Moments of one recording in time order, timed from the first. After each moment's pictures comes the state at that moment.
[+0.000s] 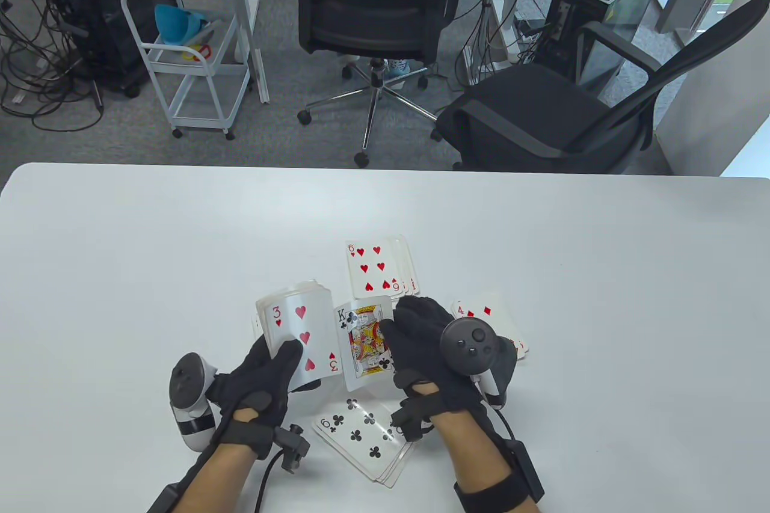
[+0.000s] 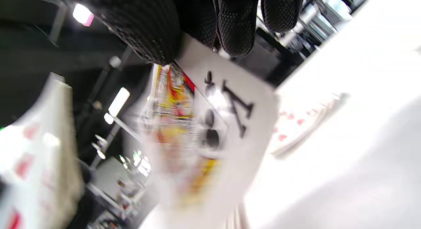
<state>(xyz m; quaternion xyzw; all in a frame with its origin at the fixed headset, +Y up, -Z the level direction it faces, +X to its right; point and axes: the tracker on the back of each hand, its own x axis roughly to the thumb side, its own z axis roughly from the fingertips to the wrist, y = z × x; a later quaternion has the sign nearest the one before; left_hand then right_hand) -0.229 -0.736 -0.264 -0.01 -0.06 0.77 0.64 0.081 -0.702 -0.308 0.08 0.00 0.90 0.43</state>
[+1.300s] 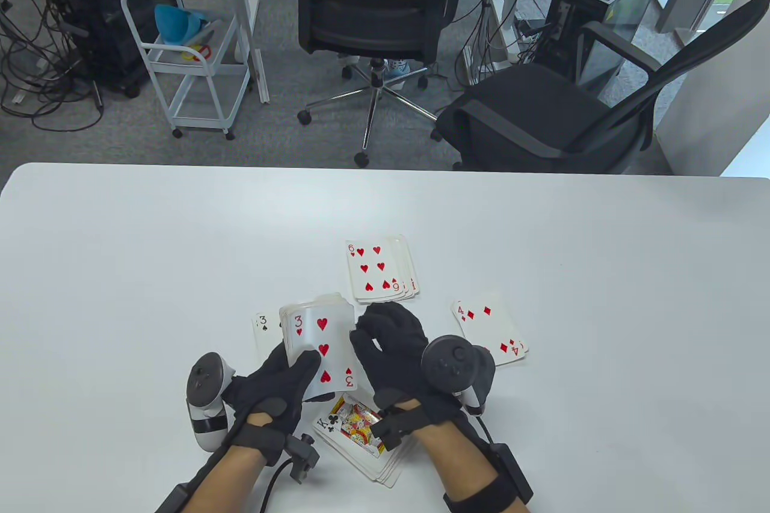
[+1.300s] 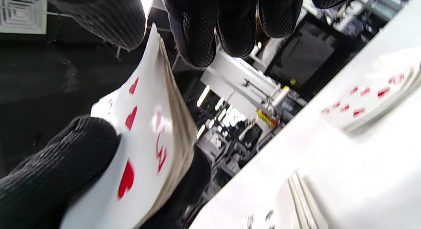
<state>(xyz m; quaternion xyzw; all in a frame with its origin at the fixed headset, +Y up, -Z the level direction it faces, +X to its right) -0.205 -0.750 -0.262 -0.08 -0.07 0.74 0.66 0.046 -0.707 -0.293 0.19 -0.05 0.85 0.49</state>
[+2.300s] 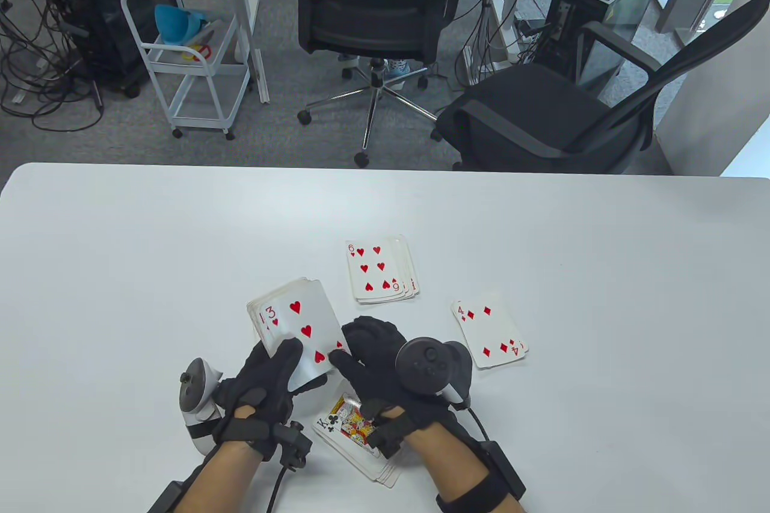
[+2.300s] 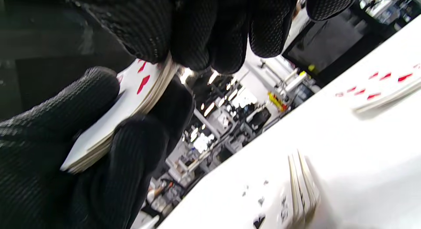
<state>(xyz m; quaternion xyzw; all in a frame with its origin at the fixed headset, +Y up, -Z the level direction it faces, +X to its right) -0.216 -0.759 -0.264 -0.07 -0.02 0.82 0.56 0.028 -0.705 -0.292 0.23 -0.07 0.87 0.43</state>
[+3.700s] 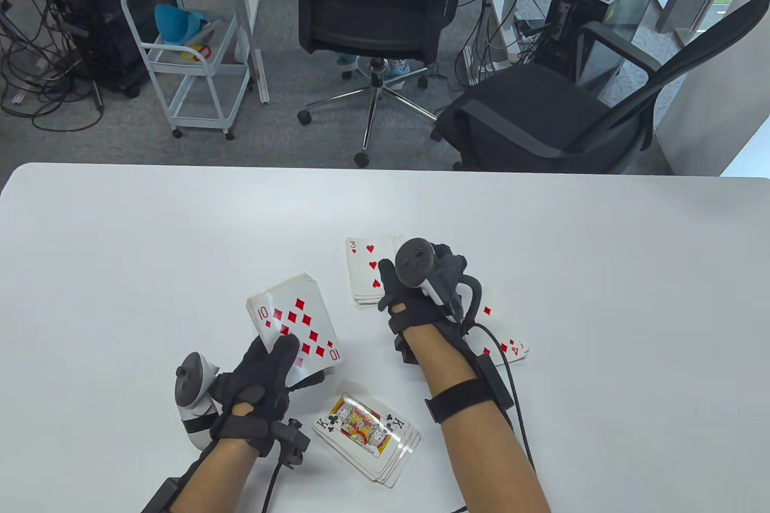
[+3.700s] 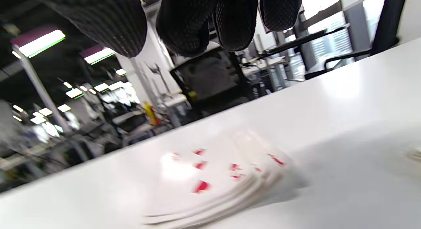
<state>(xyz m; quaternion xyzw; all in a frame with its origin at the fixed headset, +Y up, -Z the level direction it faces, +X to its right) -0.216 -0.750 -0.266 -0.06 -0.04 0.80 0.59 0.058 -0.683 -0.392 0.00 -0.05 0.97 0.25</state>
